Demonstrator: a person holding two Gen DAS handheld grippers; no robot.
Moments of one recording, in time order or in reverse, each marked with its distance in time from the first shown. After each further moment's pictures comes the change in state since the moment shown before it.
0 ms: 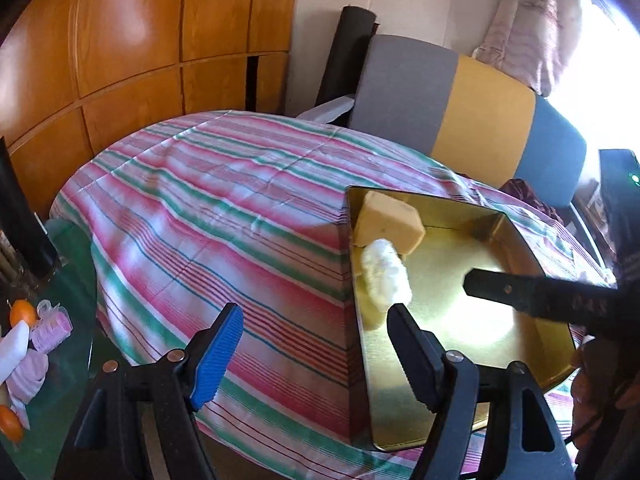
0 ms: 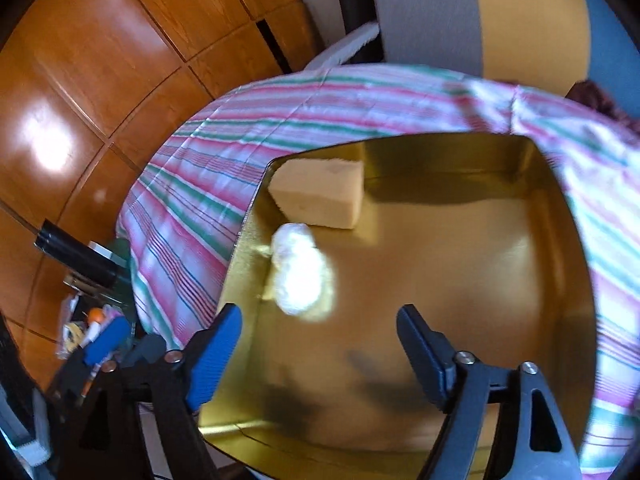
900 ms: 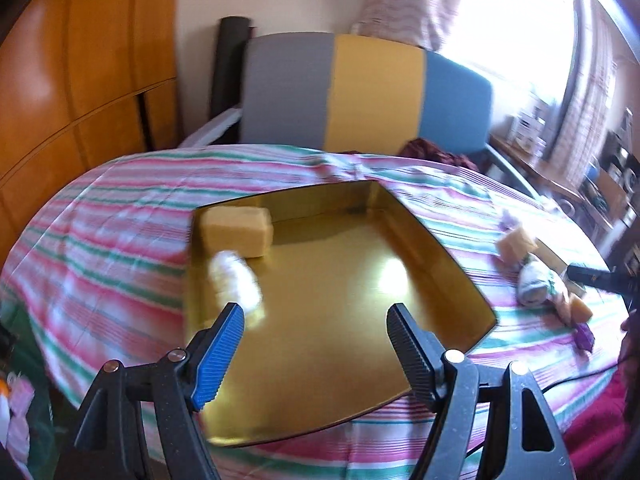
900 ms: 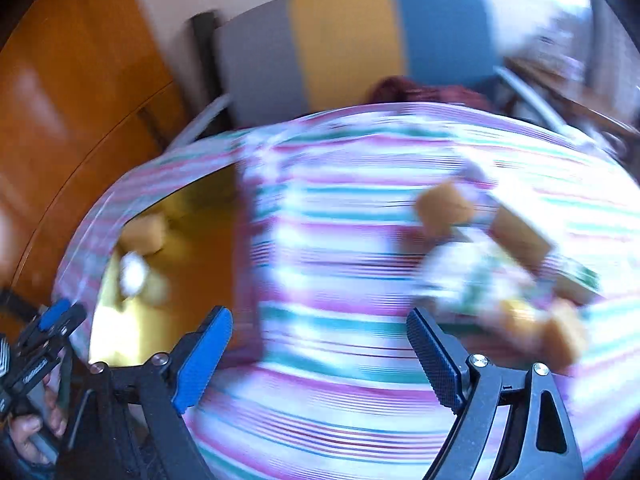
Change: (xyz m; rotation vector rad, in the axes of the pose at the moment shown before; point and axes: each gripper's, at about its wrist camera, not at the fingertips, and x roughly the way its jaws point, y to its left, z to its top) left arm -0.019 -0.120 -0.008 0.300 0.004 -0.234; right arm -0.184 -0.183 -0.108 0.296 -0.214 -0.323
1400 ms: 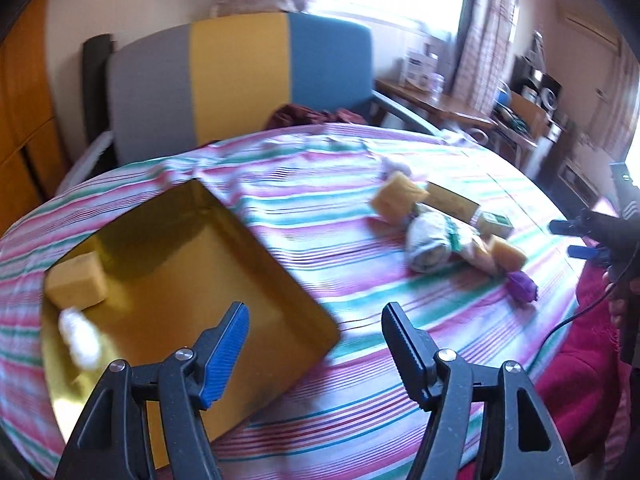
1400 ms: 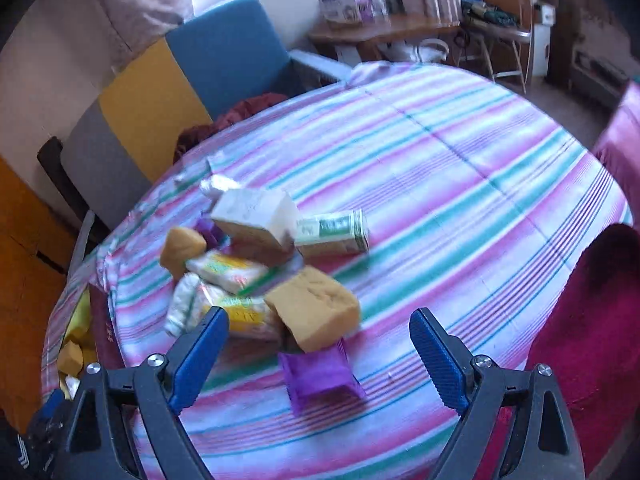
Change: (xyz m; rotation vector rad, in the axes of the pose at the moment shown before) left arm 0.031 -0.142 0.008 0.282 0.097 -0.263; right arm -0.065 -0.205 -0.034 0.490 -0.035 -0.226
